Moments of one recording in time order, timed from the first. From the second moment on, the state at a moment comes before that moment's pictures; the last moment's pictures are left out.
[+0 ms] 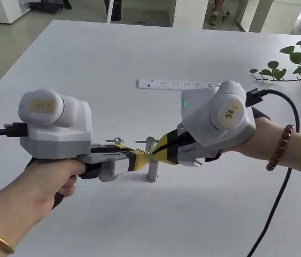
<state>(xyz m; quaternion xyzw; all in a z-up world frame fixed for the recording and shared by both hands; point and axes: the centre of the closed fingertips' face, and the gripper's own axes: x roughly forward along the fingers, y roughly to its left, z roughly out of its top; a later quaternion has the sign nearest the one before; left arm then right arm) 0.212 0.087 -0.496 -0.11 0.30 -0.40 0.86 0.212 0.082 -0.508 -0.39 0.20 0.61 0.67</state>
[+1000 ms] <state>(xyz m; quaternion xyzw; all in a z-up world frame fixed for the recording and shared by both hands) 0.209 0.083 -0.493 -0.10 0.28 -0.41 0.86 0.205 0.087 -0.505 -0.40 0.18 0.61 0.66</state>
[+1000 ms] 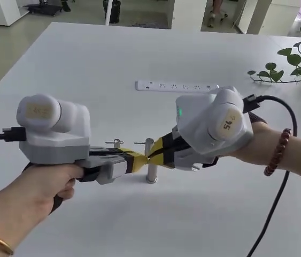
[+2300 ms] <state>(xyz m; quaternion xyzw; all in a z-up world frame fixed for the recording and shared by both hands) 0.188 0.078 -0.479 0.01 0.20 -0.51 0.84 0.184 0.070 -0.494 -0.12 0.30 0.65 0.69</state>
